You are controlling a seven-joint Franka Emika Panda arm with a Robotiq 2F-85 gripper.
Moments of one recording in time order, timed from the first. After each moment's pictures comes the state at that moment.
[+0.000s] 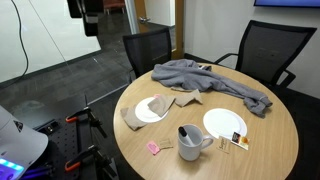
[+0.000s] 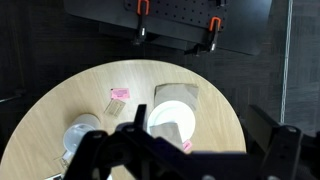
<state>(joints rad) -0.01 -0.47 -0.31 -2.30 0.00 1.59 -0.45</state>
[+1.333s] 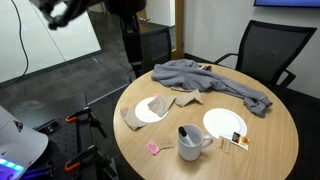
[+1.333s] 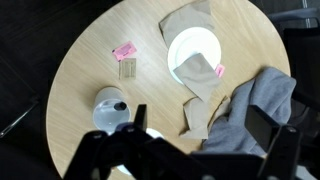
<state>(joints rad) -0.12 -0.32 -0.30 -2.44 0.21 2.09 -0.20</state>
